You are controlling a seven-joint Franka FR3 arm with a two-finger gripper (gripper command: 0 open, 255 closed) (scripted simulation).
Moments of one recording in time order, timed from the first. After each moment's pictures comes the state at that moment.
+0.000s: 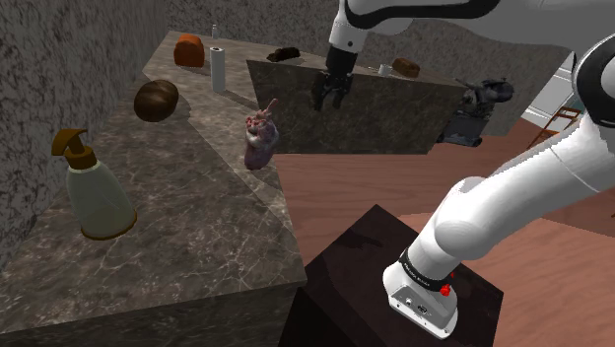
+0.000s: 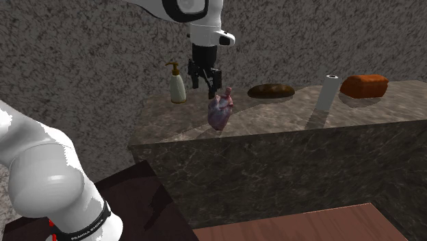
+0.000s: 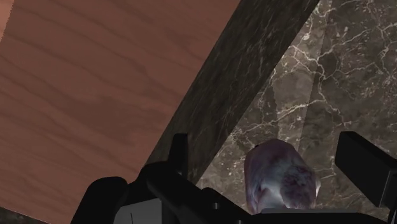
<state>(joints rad) 0.06 -0.35 -0.09 -2.13 0.06 1.77 -0.05</state>
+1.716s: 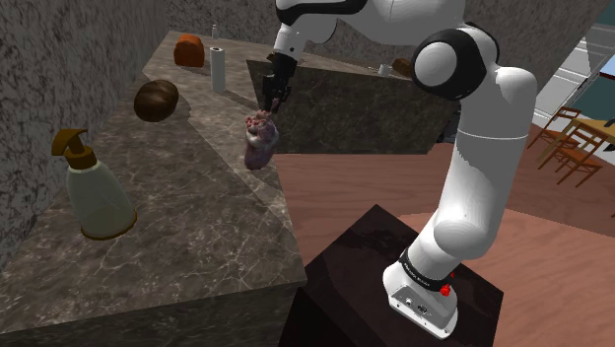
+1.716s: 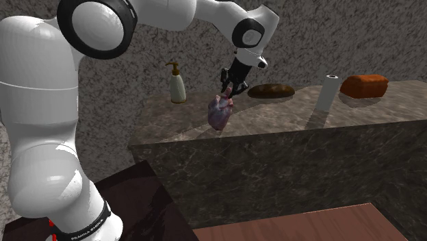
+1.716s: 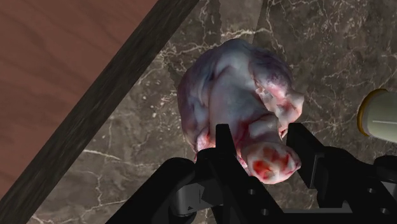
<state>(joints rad) 0.05 0.34 -0.14 -1.49 0.43 1.62 -0.35</state>
